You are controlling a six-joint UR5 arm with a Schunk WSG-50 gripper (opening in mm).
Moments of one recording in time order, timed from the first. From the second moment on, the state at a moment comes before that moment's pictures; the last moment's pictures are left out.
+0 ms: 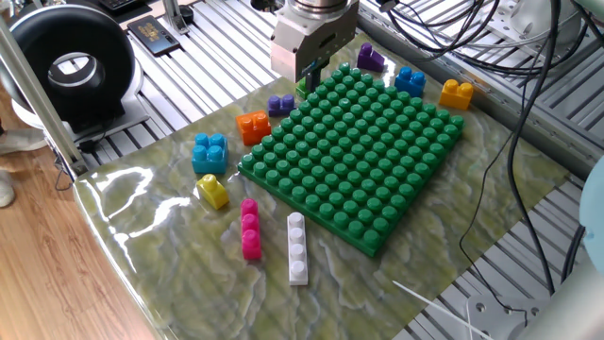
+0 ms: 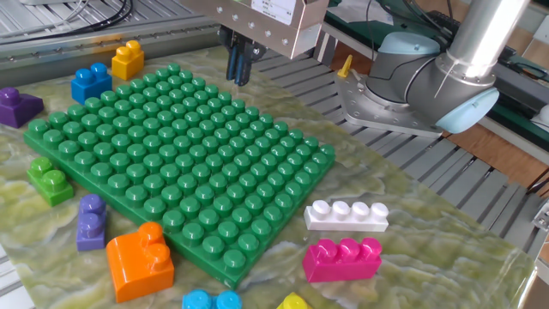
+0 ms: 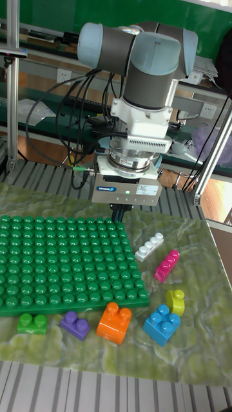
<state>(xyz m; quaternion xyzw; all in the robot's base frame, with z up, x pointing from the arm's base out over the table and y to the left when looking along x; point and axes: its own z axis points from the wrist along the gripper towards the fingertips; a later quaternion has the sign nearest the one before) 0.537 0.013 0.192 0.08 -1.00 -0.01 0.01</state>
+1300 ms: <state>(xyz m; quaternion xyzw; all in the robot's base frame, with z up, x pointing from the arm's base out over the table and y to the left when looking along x) 0.529 0.020 0.193 0.13 -0.99 -0.02 0.03</state>
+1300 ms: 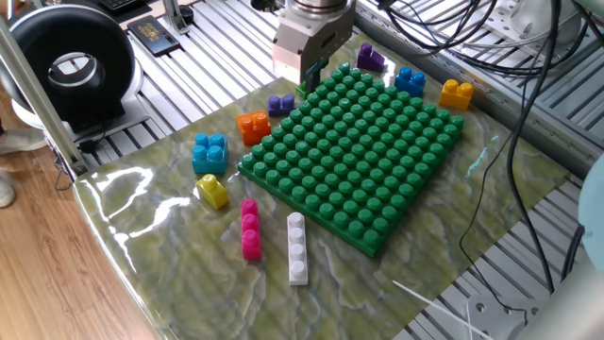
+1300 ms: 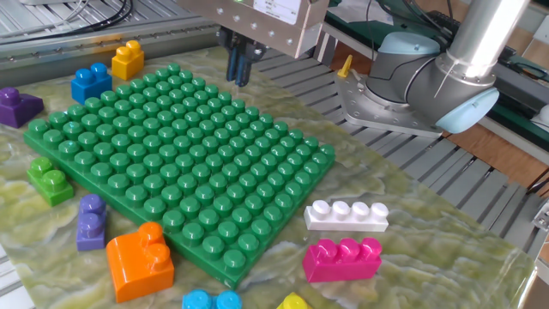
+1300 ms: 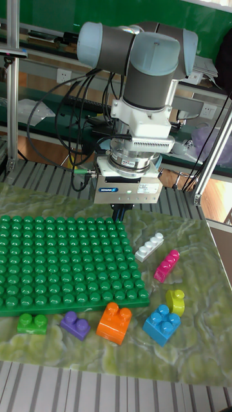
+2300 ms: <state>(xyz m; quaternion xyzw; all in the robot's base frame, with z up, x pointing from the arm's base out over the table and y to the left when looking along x) 0.532 0.013 0.192 0.15 -0.99 -0.01 0.02</state>
